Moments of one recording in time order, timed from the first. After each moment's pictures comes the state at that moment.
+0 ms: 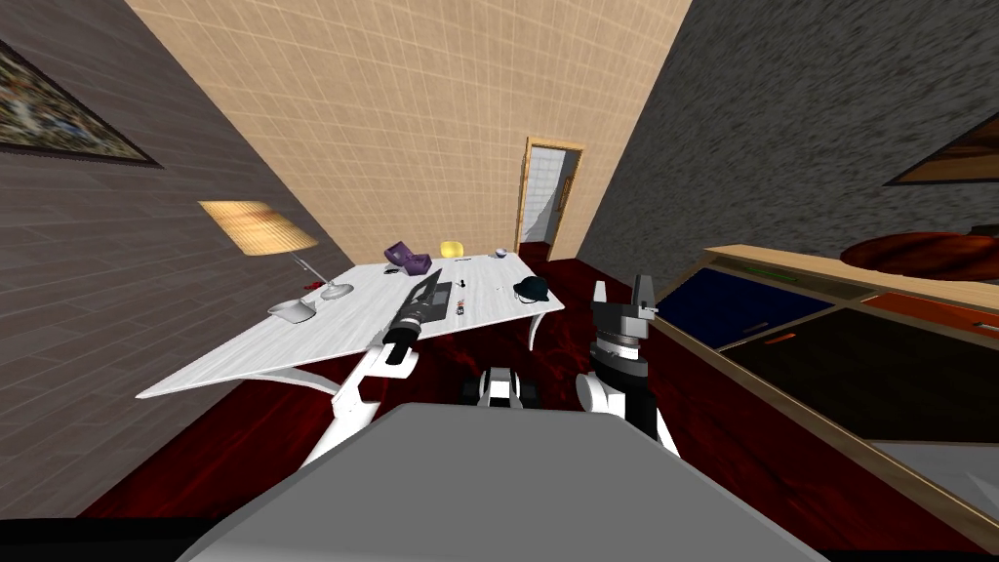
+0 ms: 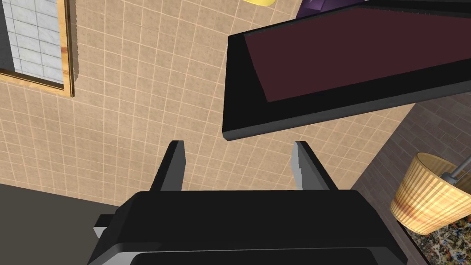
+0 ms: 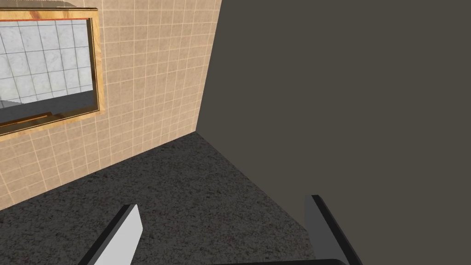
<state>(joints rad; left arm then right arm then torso) 0.31 0.34 0.06 -2.02 -0.51 0.28 -0.45 0.54 0.03 0.02 -2.35 0.04 -0.56 -0.06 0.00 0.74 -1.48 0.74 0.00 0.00</state>
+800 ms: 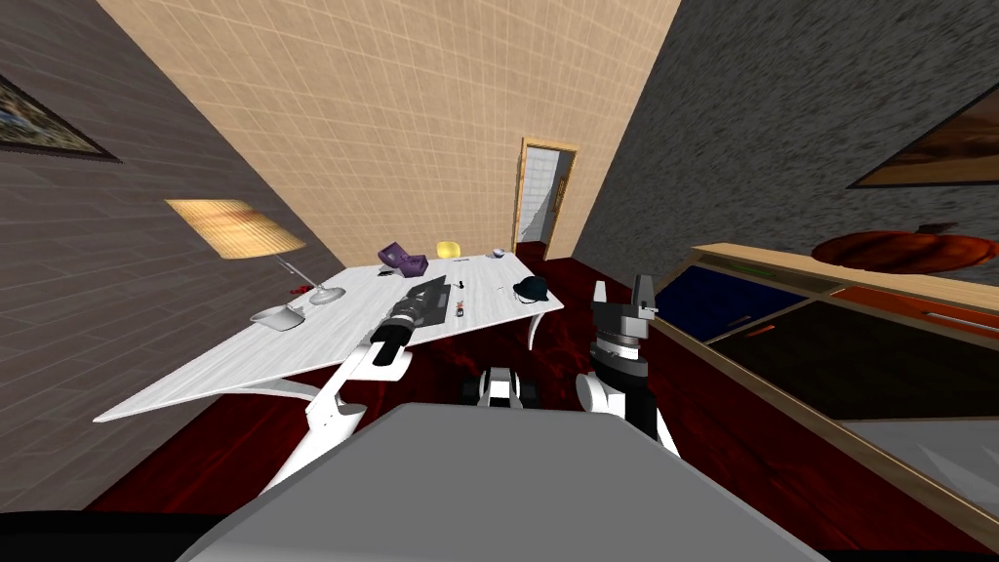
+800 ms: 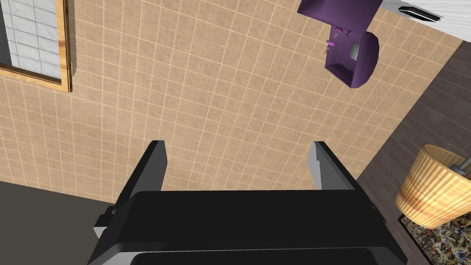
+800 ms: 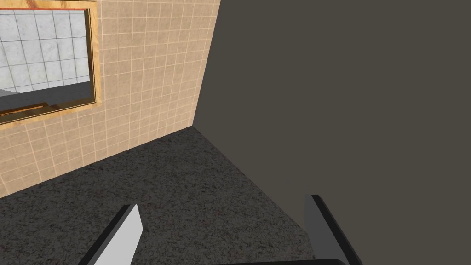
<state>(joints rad) 0.35 0.41 0.04 -2.22 -0.45 0.48 -0.45 0.54 0.03 0.02 -2.35 0.04 -0.56 -0.06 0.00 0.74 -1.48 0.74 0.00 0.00</state>
